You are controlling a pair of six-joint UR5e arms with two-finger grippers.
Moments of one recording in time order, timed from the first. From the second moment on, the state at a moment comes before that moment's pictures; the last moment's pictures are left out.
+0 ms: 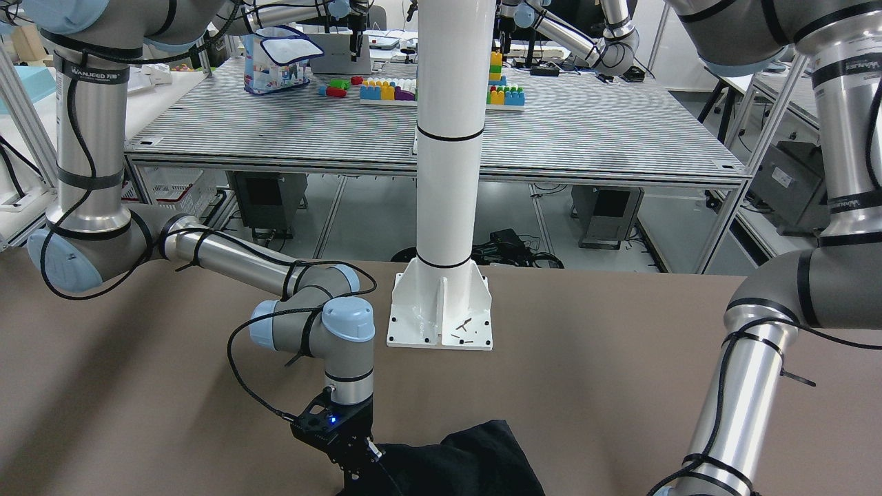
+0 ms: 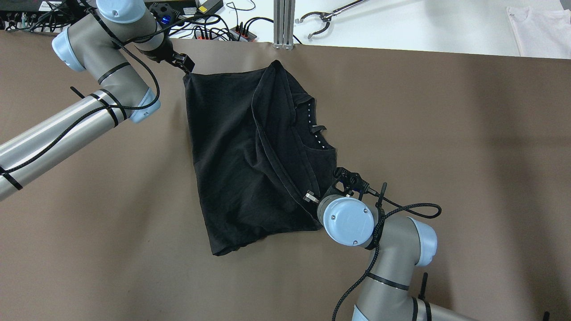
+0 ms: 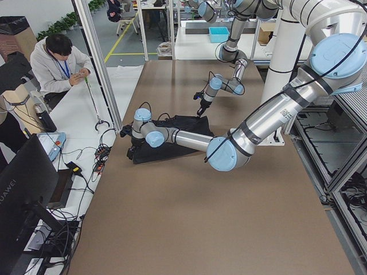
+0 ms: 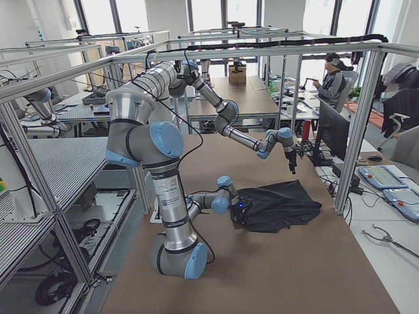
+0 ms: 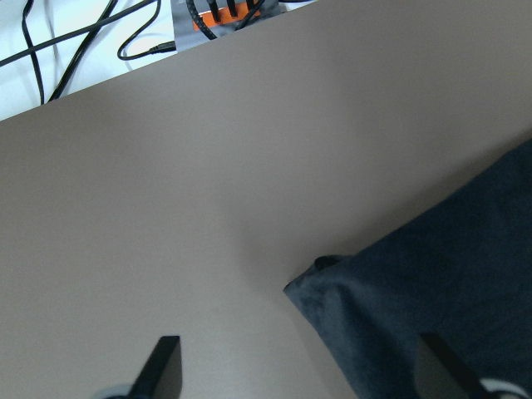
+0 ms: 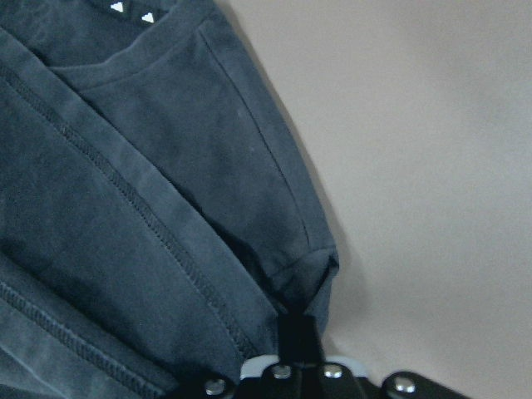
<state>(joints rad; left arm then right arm) -1.03 -2.48 -0.87 -2.15 -1.97 -0.54 0.42 -1.06 1.71 -1.35 1.47 1.82</state>
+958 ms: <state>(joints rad) -1.02 -2.44 -0.94 -2.14 -1.97 -0.57 0.28 -1.19 1.89 -1.36 1.42 1.83</state>
